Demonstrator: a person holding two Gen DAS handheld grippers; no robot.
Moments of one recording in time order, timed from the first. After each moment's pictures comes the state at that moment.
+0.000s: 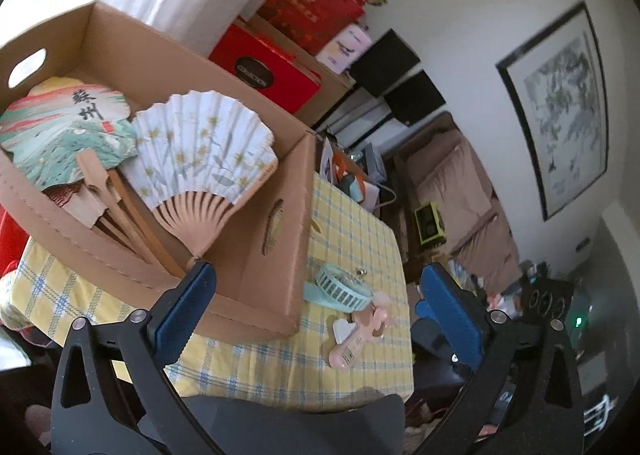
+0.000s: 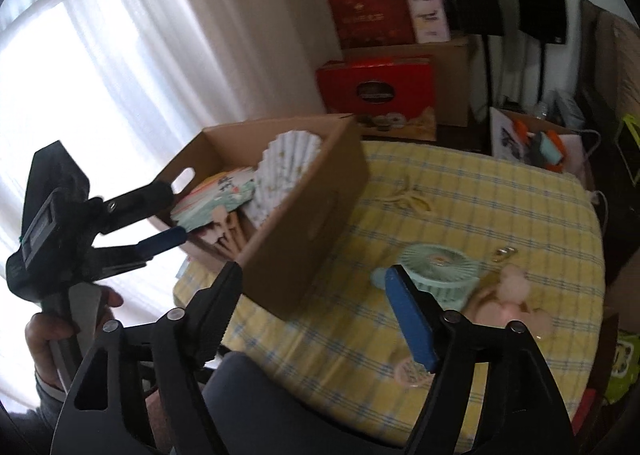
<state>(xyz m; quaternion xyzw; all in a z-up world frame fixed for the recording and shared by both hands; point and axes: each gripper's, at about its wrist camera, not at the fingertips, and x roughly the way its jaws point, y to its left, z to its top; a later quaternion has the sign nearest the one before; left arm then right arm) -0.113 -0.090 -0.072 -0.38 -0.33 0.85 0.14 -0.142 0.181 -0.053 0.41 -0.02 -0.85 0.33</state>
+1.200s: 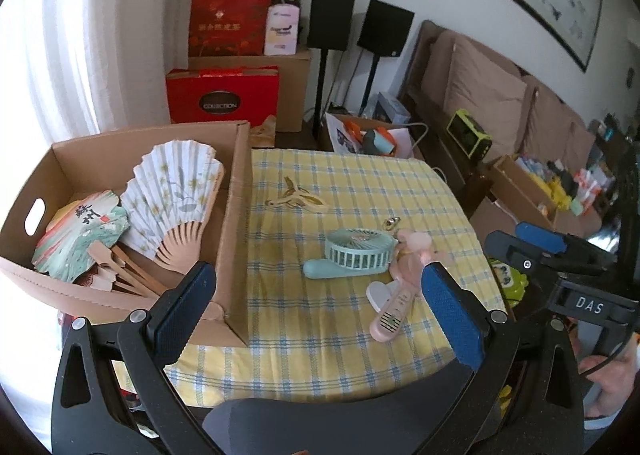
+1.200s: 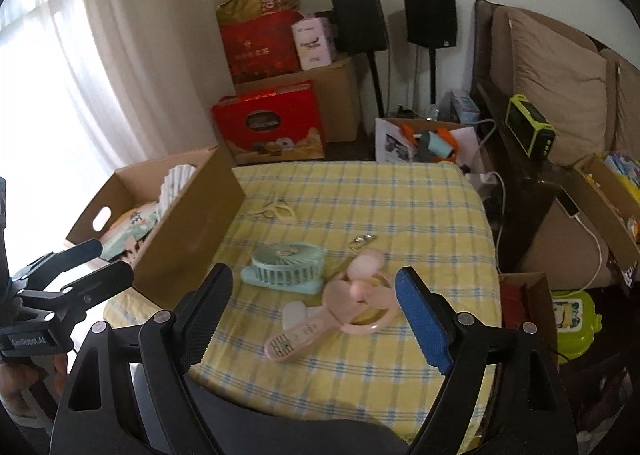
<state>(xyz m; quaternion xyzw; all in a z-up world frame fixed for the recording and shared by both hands) -0.099 0.040 -0.045 -0.39 -0.04 0.91 0.11 -0.126 0.286 -0.045 0.38 -0.03 -0.91 0.17</state>
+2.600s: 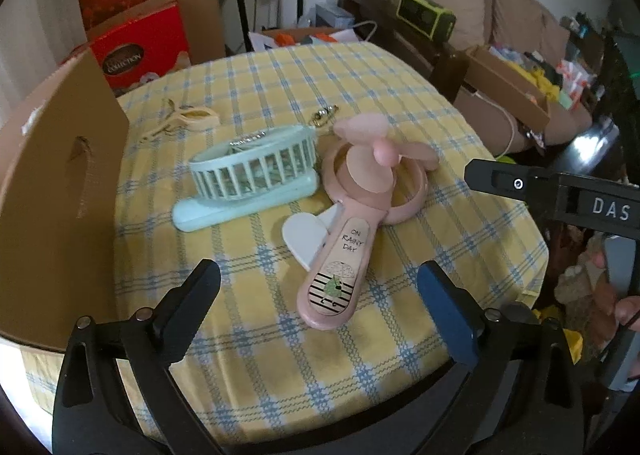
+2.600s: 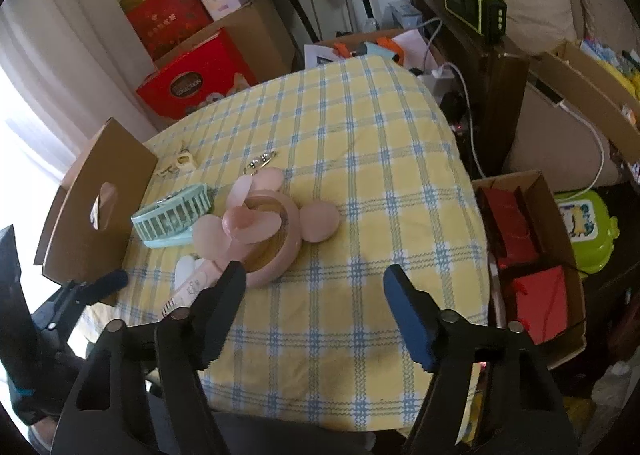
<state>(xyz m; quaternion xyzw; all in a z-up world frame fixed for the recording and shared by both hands) -0.128 0.150 -0.161 -0.49 0.08 0.85 0.19 -0.158 0.368 -0.149 0.48 -0.12 -0.86 0.11</state>
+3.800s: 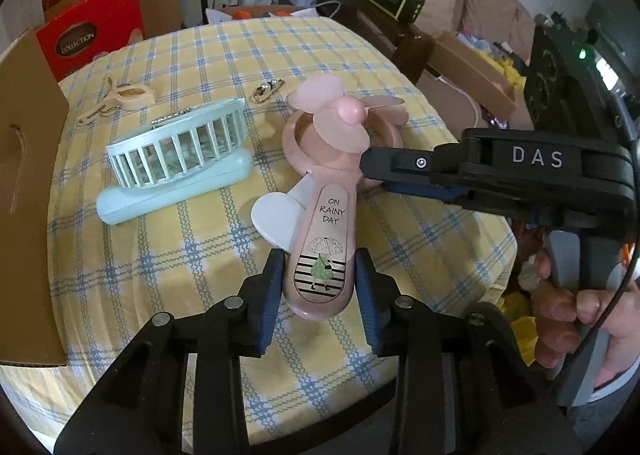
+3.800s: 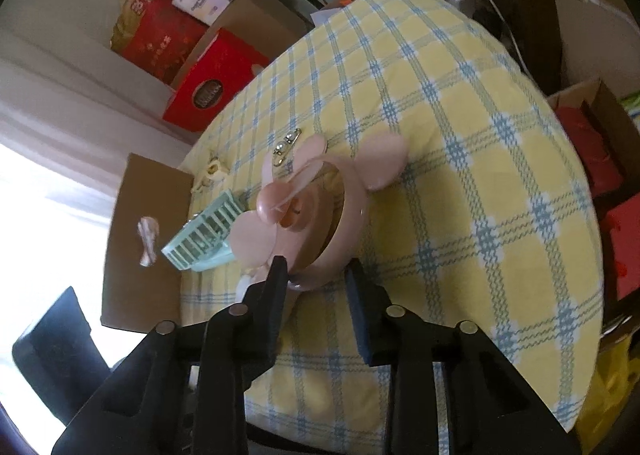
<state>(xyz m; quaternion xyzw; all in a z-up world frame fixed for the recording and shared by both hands) -0.132 0.168 -0.177 -0.52 0.04 0.81 0.26 -0.187 0.375 -0.194 0.51 -0.31 -0.78 0.18</state>
